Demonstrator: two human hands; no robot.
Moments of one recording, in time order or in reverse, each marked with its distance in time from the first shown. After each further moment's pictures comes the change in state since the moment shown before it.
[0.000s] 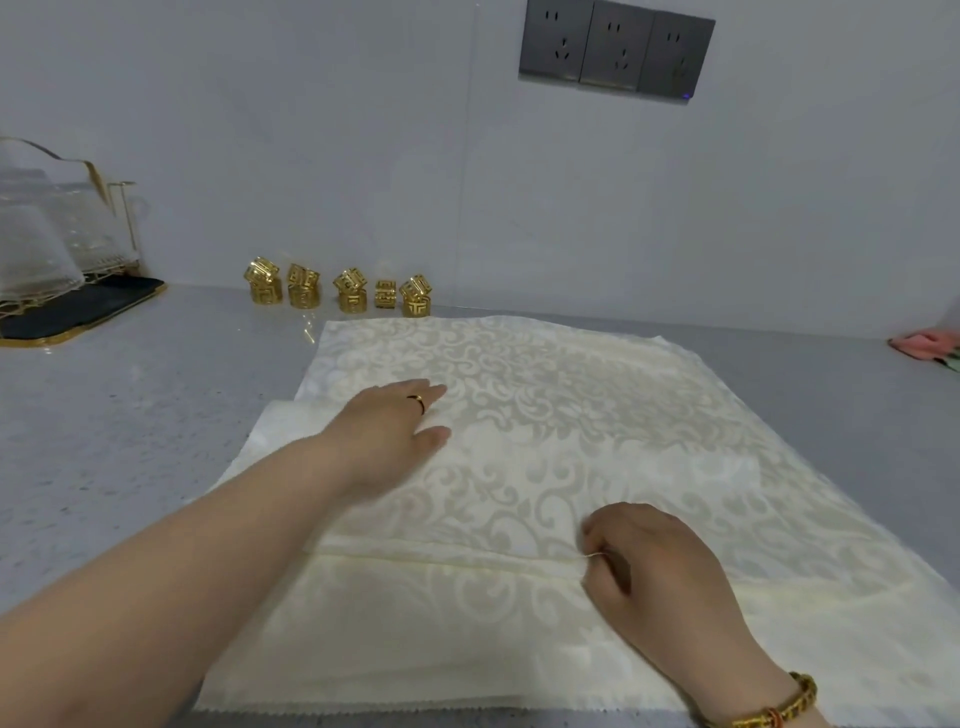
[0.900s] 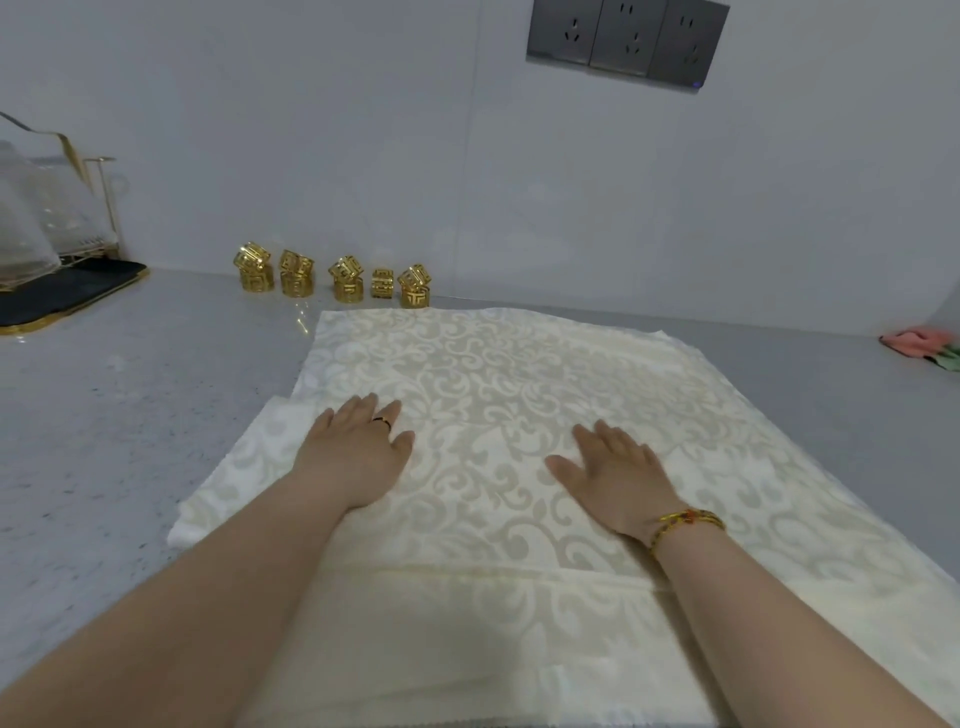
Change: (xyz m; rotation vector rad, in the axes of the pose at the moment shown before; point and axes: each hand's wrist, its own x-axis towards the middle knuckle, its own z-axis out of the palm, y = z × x) left_hand -0.003 -0.024 0.023 0.017 -0.076 -0.286; right_hand 0.083 0.016 0.026 -0.129 -0.660 0.438
